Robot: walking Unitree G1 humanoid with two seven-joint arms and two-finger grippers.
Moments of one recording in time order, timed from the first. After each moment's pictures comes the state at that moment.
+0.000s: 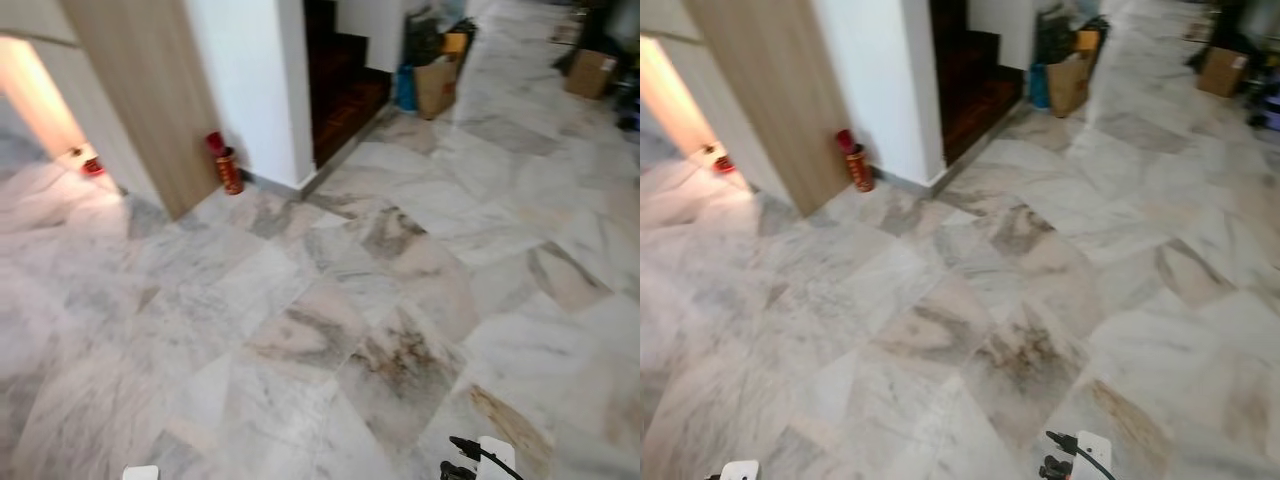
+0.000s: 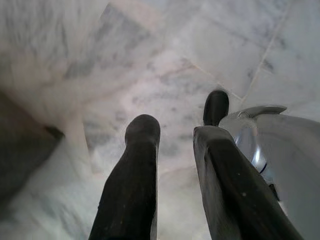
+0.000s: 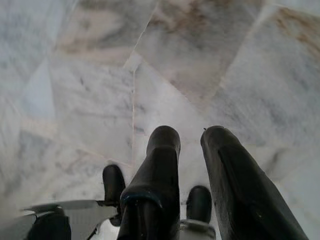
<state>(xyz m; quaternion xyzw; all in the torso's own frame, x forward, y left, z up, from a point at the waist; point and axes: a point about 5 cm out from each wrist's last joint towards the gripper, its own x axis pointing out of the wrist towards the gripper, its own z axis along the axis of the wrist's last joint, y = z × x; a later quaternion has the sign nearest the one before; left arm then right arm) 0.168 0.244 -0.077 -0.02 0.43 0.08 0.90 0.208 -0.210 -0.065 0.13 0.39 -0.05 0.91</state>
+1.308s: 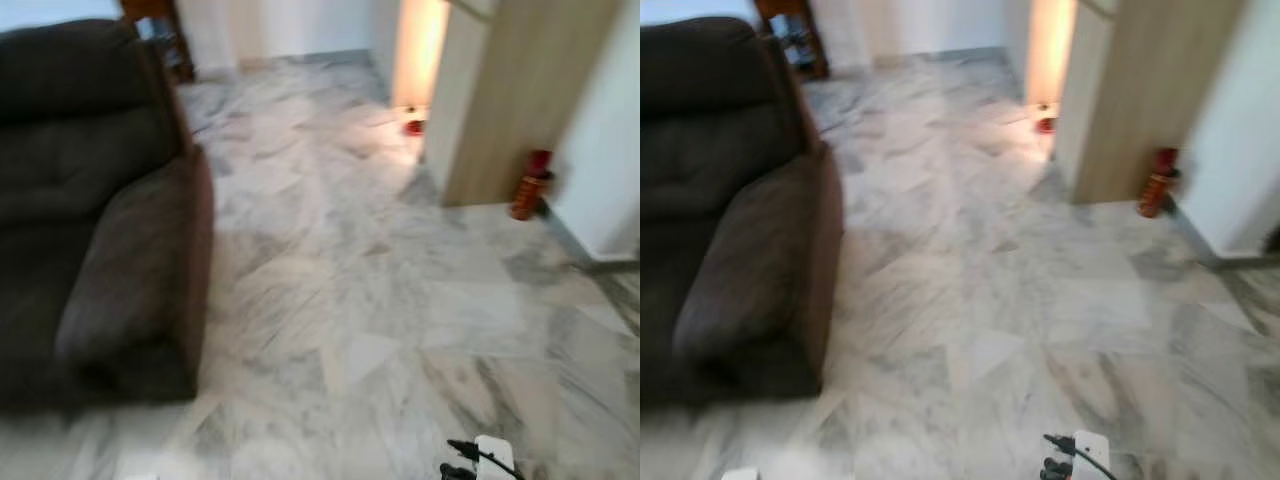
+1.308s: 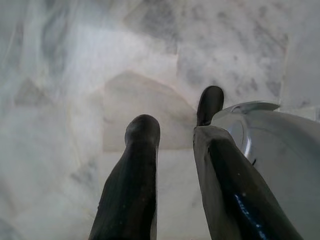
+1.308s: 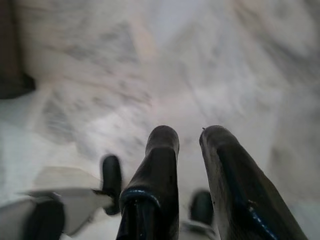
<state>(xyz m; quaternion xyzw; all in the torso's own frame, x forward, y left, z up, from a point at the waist) 0.158 0.238 -0.084 -0.05 0.45 0.11 0.89 0.214 -0.205 -0.063 0.11 0.40 -0.01 0.91</state>
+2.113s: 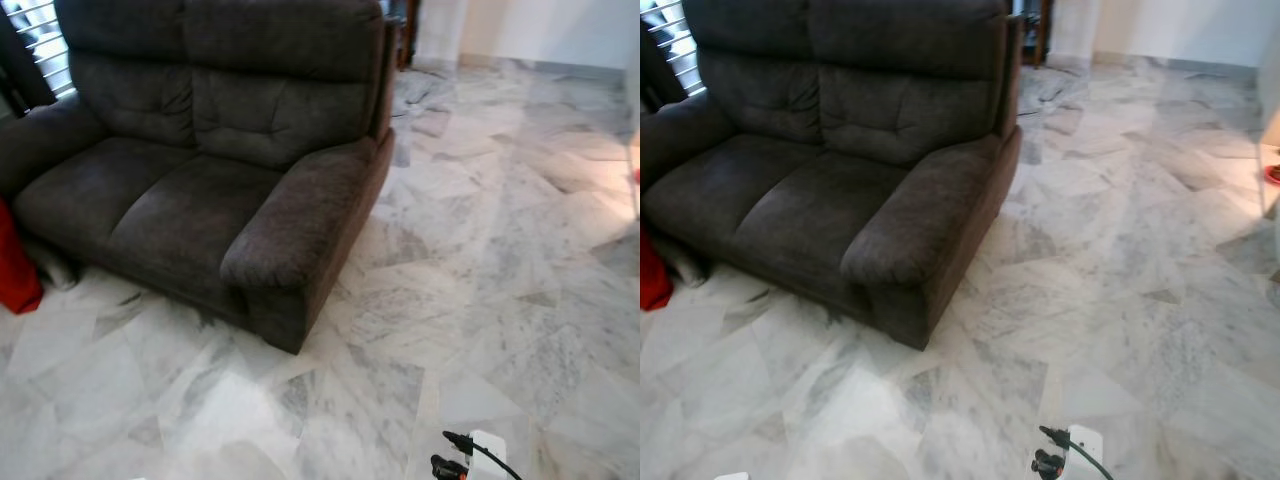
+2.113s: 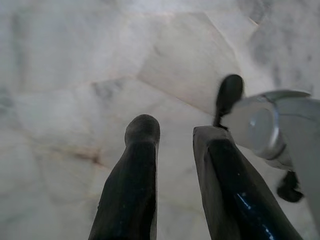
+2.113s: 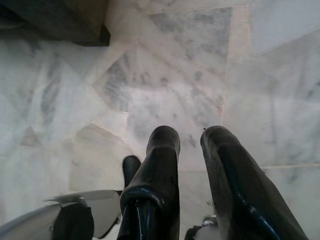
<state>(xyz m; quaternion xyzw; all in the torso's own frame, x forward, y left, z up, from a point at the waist) 0.155 0.245 -0.084 -0.04 0.45 0.12 0.88 0.208 -0.199 -0.068 0.15 0.40 -0.03 0.91</state>
